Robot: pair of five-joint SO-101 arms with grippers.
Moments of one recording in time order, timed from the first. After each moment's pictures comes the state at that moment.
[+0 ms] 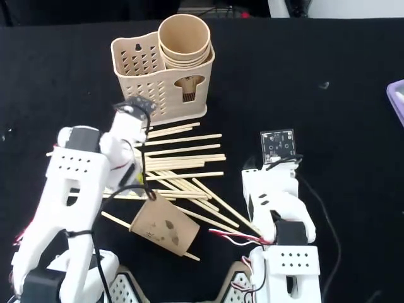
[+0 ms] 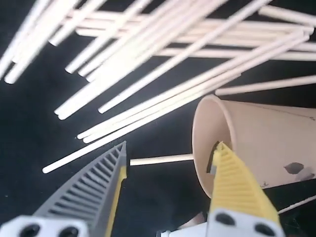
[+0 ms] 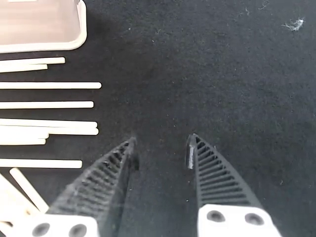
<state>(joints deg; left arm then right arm) 2.6 -29.2 29.3 85.9 -23.9 1.2 -80.6 87.5 40.8 6.8</state>
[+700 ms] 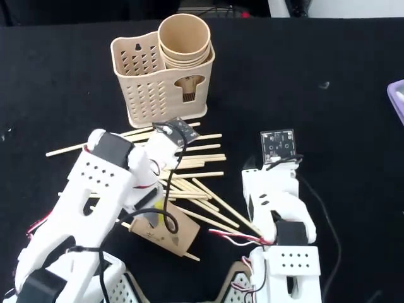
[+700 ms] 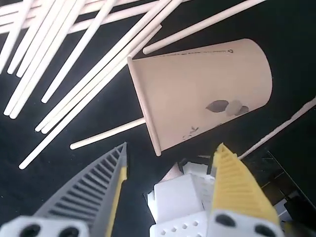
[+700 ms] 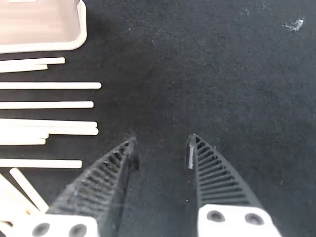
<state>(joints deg) 19.0 -31.0 26.4 99.9 -23.8 1.2 -80.6 87.5 40.8 6.8</state>
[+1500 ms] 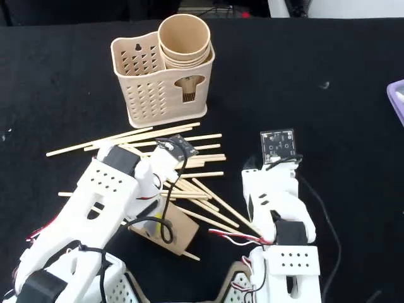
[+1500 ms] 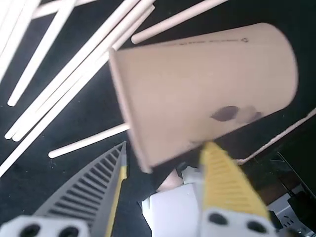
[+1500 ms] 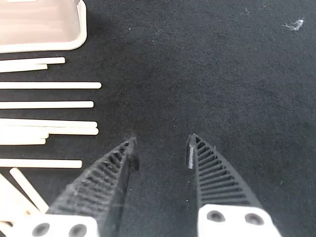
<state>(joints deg) 19.5 -31.5 40.7 90.4 -23.8 1.2 -80.6 87.5 40.8 6.8</state>
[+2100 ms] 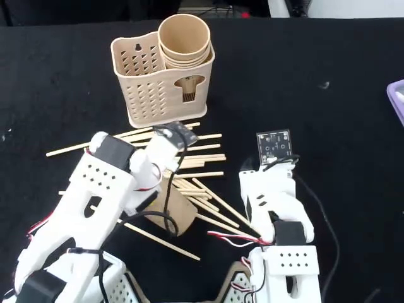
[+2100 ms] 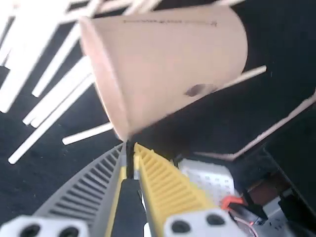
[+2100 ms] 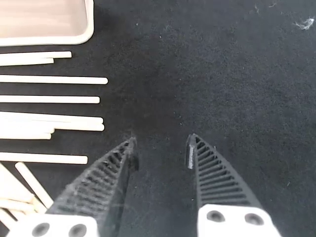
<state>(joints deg) 20.3 -31.5 27.6 99.9 -21.2 -0.2 -80.6 88.1 40.8 6.8</state>
